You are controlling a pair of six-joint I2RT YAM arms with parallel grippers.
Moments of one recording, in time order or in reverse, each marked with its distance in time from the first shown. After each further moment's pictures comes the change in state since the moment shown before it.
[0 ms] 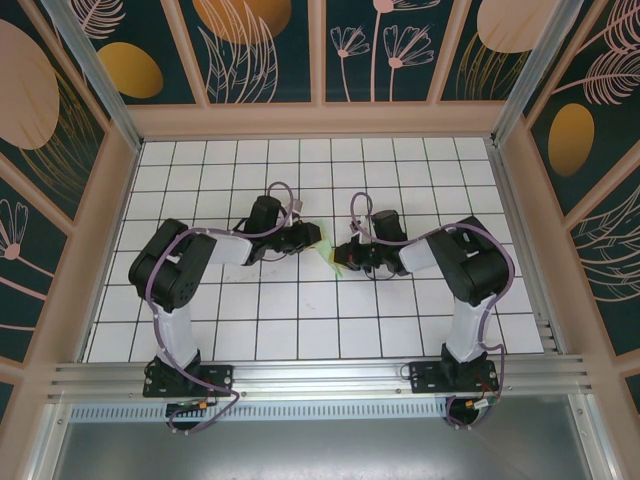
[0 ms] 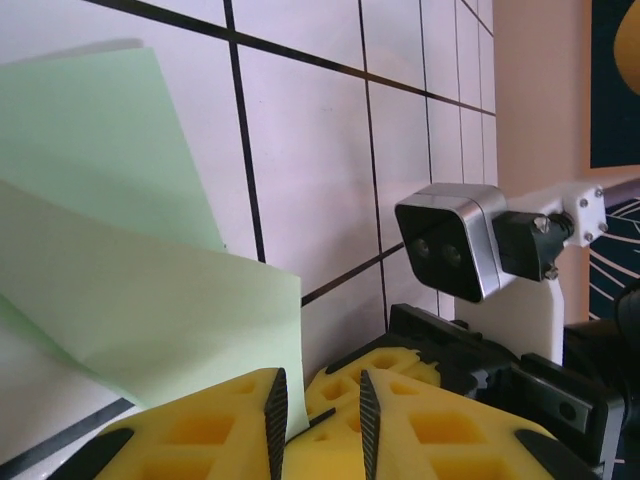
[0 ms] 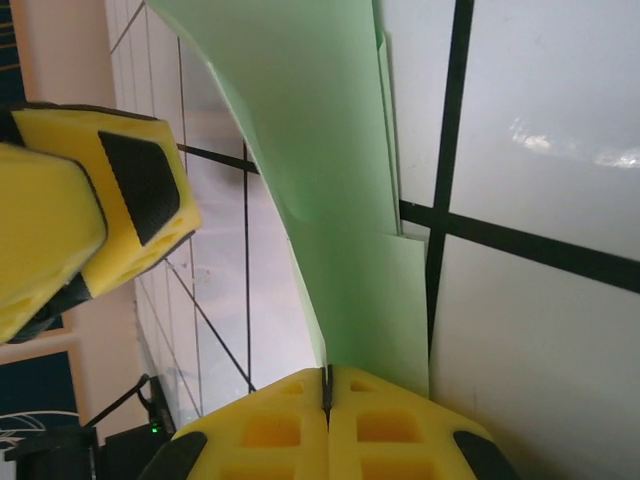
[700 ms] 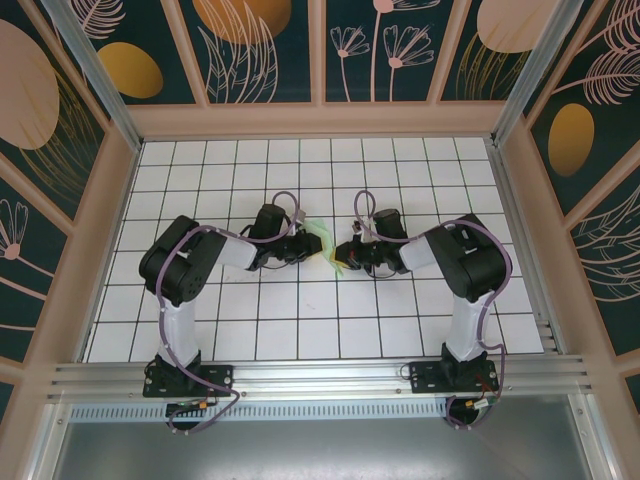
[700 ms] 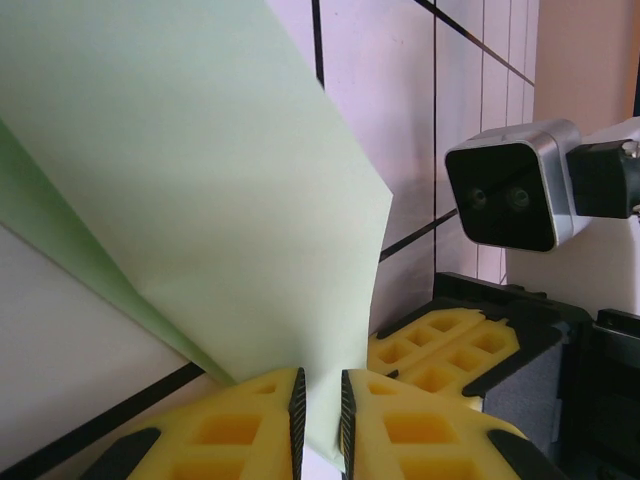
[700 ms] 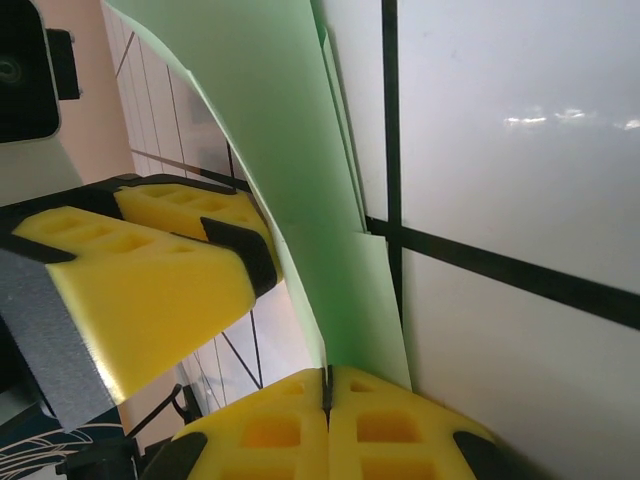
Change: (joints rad) left arm -0.022 0.073 -0.011 0.021 0.011 -0.014; right arm -0.019 0.032 0.020 -0.009 -0.028 0.081
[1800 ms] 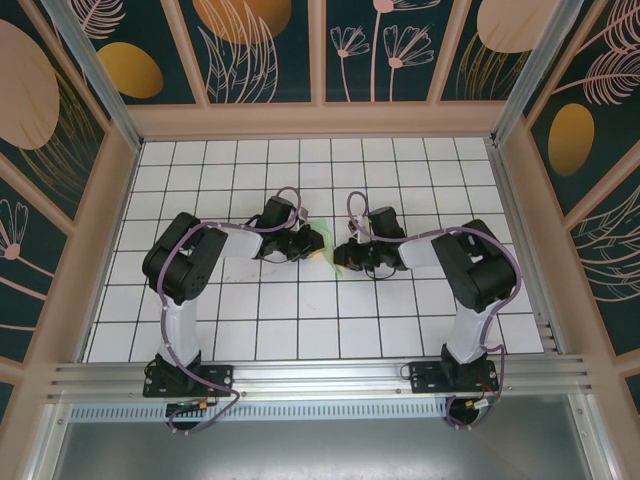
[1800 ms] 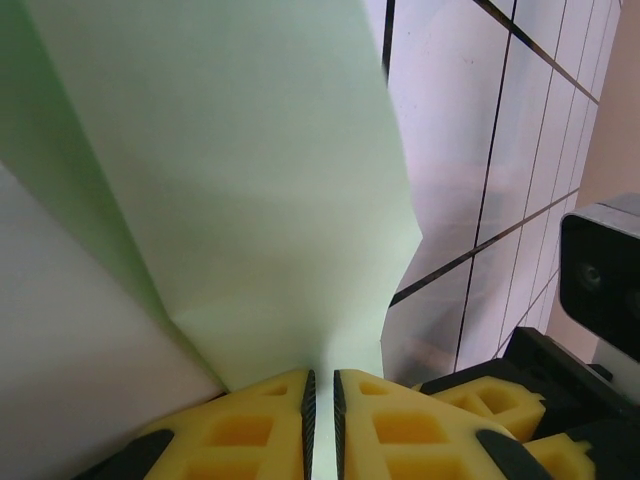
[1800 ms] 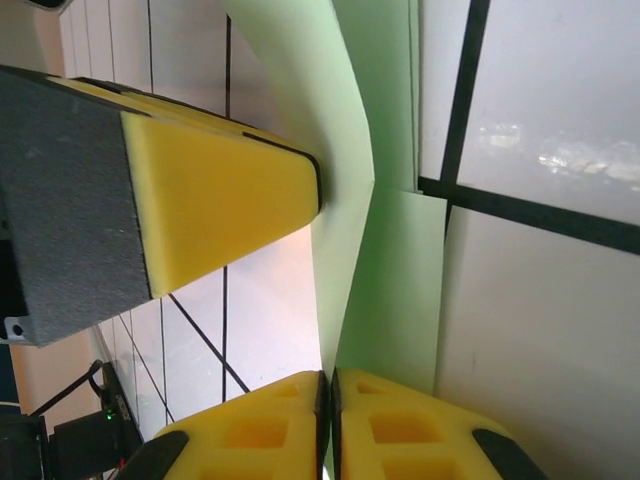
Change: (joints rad) left arm -0.006 0.024 0.135 -0.252 -0.056 -0.019; right arm 0.039 -0.087 0.032 -0.215 0.095 -0.230
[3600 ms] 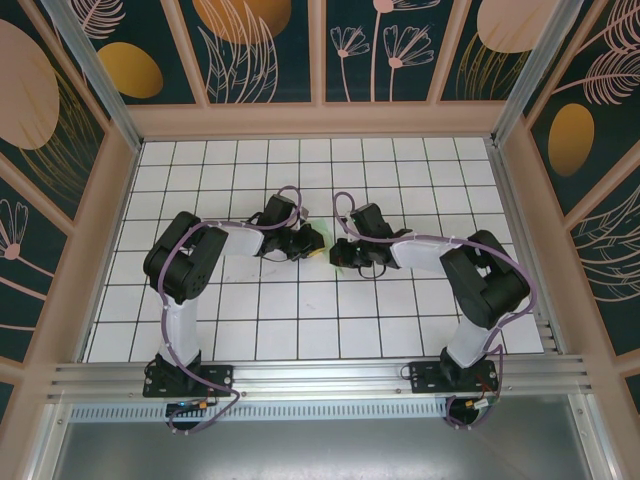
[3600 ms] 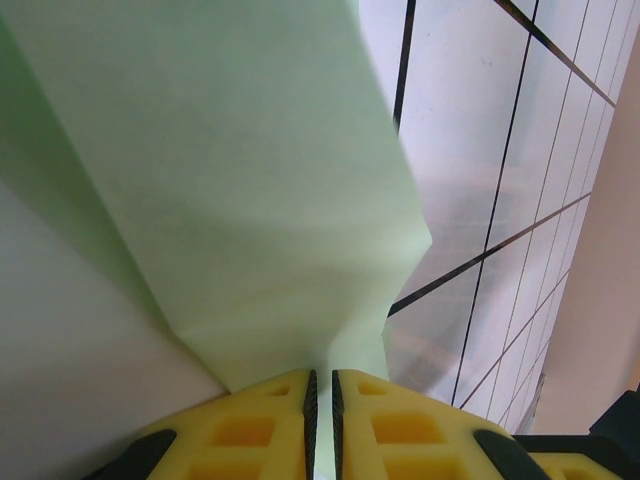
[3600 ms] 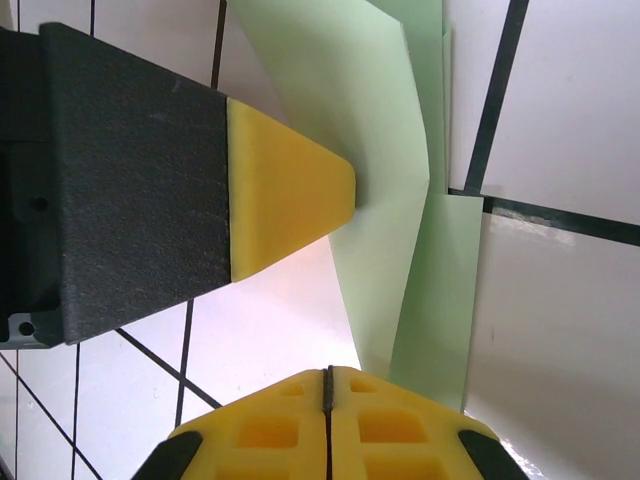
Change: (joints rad) left arm -0.001 0.009 0.035 -0.063 -0.006 -0.004; right arm 0.124 -0.110 0.095 -0.268 0.317 -0.083
